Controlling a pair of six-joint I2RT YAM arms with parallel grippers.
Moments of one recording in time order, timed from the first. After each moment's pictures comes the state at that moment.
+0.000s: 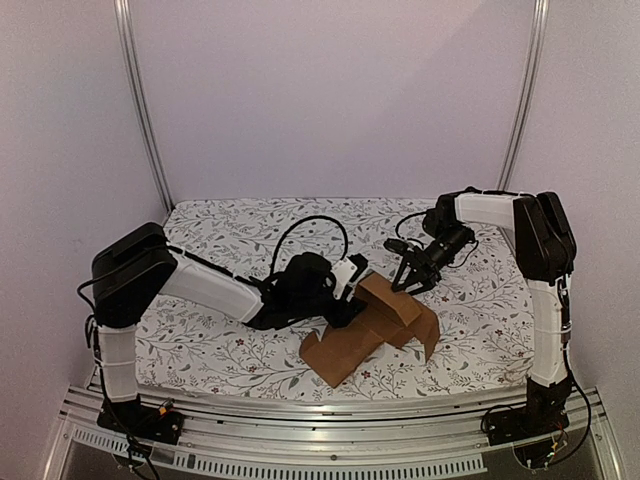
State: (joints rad) left arm -0.99 2.02 1.10 0.42 -0.04 -0.03; right arm 0.35 2.22 1.70 -1.34 -0.98 -0.43
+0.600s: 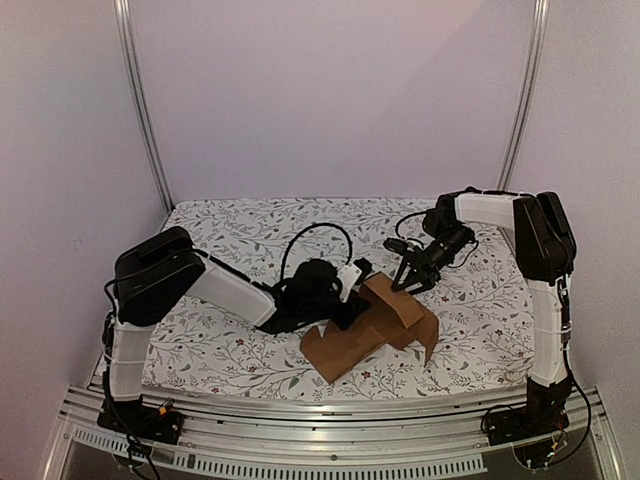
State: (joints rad) left arm -0.98 2.16 1.15 0.52 -0.01 -0.07; right arm 0.35 2.22 1.70 -1.35 -0.99 -0.45
